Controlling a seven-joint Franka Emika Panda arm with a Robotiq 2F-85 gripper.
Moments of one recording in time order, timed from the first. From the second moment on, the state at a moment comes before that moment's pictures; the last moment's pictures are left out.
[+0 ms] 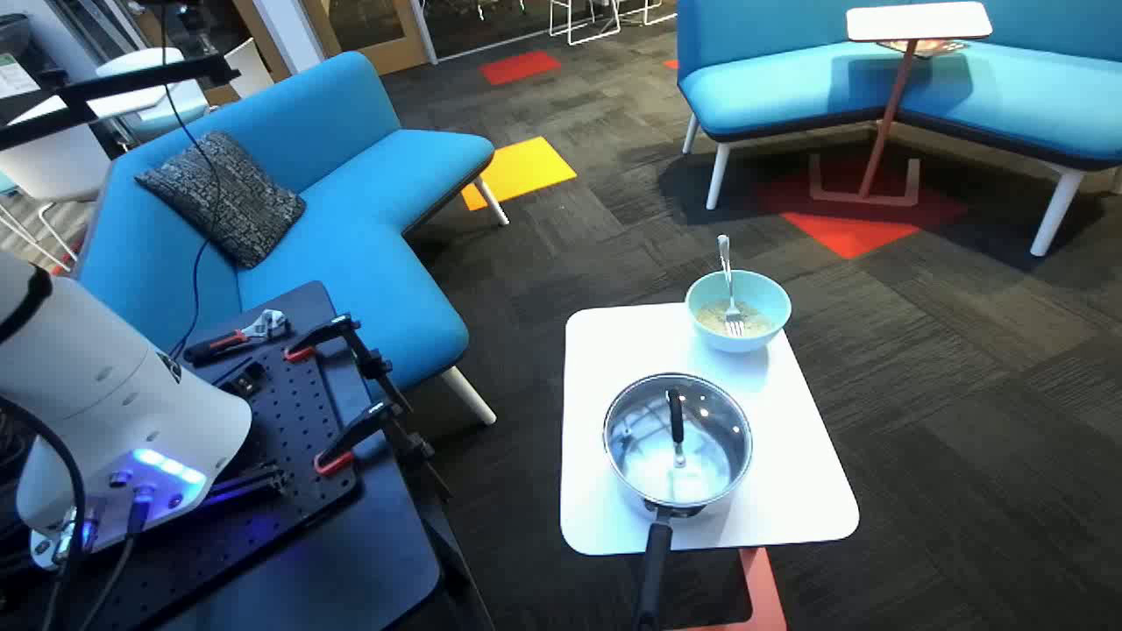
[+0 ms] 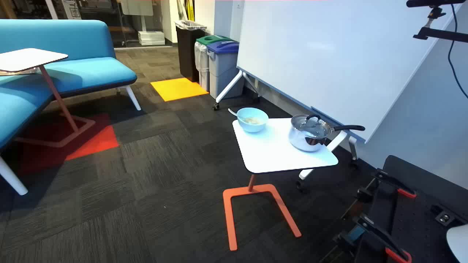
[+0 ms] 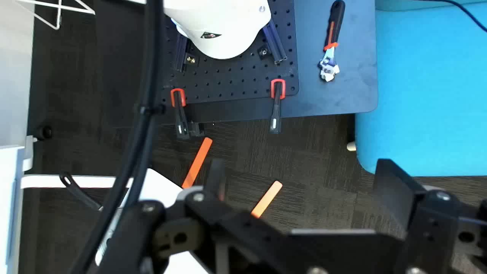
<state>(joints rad) 0.09 -0.72 0.29 -2.35 0.14 1.36 0.38</state>
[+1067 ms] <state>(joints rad) 0.09 -0.72 0.29 -2.35 0.14 1.36 0.38</state>
